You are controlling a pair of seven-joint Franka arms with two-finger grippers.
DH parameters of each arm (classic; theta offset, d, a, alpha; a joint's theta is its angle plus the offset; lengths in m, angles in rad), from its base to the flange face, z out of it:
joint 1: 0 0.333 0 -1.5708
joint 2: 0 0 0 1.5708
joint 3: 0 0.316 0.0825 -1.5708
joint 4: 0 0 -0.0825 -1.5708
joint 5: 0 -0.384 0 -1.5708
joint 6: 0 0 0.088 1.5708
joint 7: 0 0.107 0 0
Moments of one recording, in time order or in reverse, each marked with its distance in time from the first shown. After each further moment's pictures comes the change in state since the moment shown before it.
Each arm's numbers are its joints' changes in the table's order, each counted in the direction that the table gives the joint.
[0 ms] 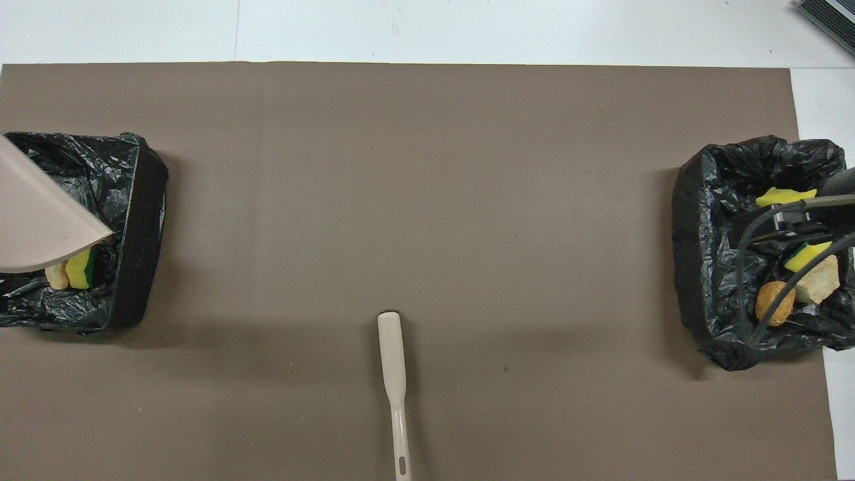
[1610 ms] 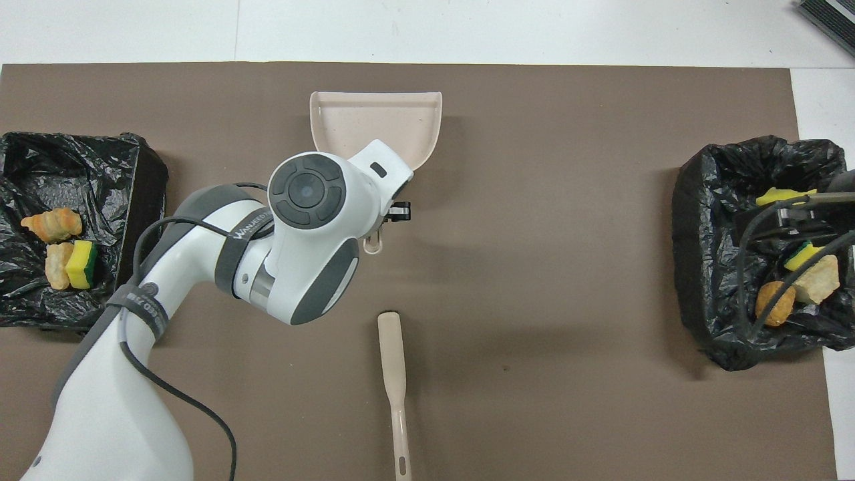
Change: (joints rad) left arm -0.604 0.297 -0.011 0.136 0.275 0.778 -1.082; right arm -0.004 0.000 -0.004 0.000 0.000 0.000 0.046
